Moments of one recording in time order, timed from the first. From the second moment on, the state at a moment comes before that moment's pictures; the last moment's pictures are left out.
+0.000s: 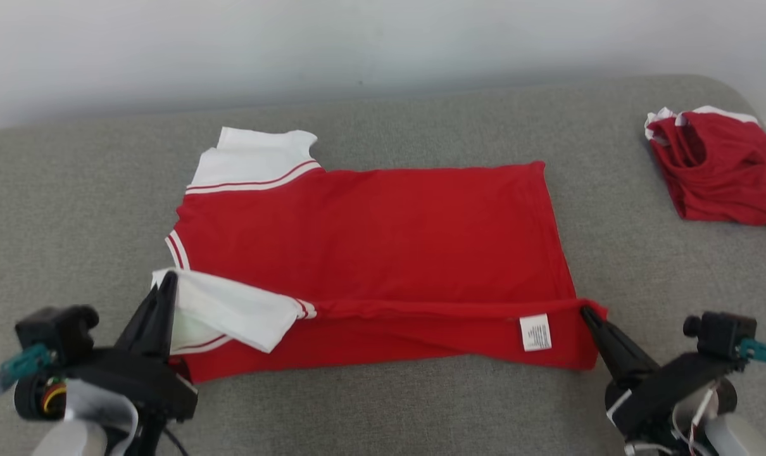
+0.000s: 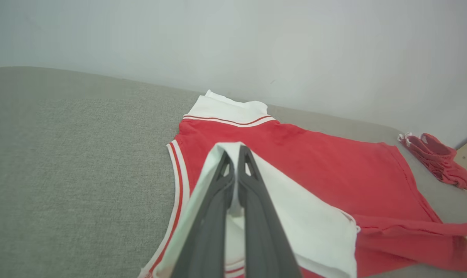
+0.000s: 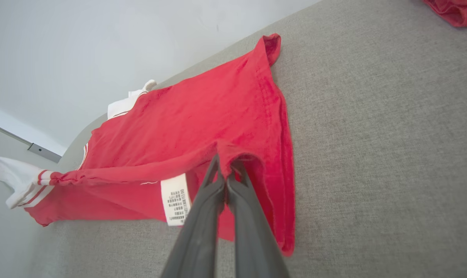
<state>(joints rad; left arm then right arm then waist) -0.26 0.45 -0.32 0.09 -0.81 0.07 -0.03 -0.14 -0.49 0.28 0.18 0.93 0.13 0.03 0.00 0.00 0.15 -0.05</state>
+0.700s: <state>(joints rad) -0.49 0.40 -0.38 0.44 -0.73 -0.01 -0.14 -0.39 -0.51 0.44 0.41 0.90 0.13 -0.10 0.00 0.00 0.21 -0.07</state>
